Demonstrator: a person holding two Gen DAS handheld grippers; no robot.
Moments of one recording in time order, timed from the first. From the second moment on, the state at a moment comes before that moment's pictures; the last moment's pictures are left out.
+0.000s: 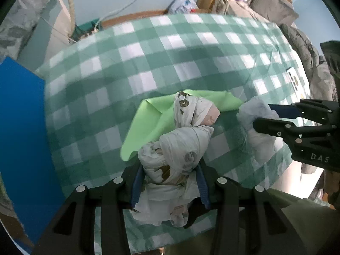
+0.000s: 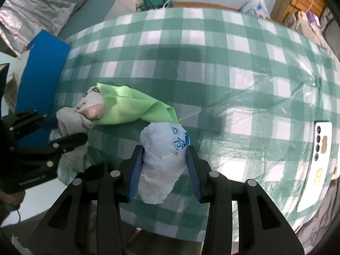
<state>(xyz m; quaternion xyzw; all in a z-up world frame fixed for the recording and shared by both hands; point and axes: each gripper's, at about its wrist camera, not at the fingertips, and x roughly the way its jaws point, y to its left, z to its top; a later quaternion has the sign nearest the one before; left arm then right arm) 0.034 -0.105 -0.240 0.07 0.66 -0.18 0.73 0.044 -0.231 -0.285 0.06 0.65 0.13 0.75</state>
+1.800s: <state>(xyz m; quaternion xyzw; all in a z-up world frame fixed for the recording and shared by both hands) -0.008 0.018 -0.126 -0.03 0.56 -0.05 0.82 0.064 -0.127 -0.155 0.02 0.56 0.29 0.78</state>
